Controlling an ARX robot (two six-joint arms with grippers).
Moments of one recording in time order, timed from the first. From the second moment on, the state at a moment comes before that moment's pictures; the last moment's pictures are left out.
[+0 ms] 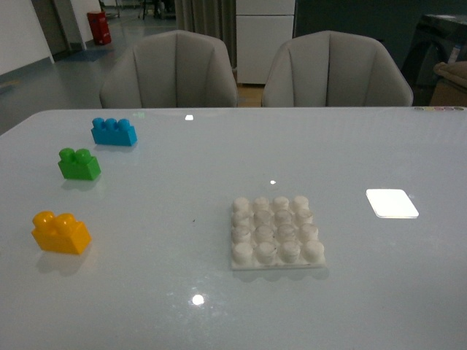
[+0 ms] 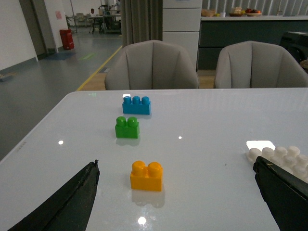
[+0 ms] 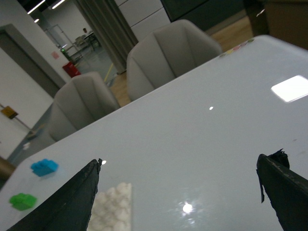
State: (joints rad) left arm 0.00 0.01 0.01 0.00 0.00 -0.01; right arm -0.36 0.90 0.24 0.57 -0.38 0.46
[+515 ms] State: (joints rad) left arm 0.00 0.01 0.01 0.00 0.00 -0.01; right arm -0.18 0.64 0.01 0.63 -0.18 0.01
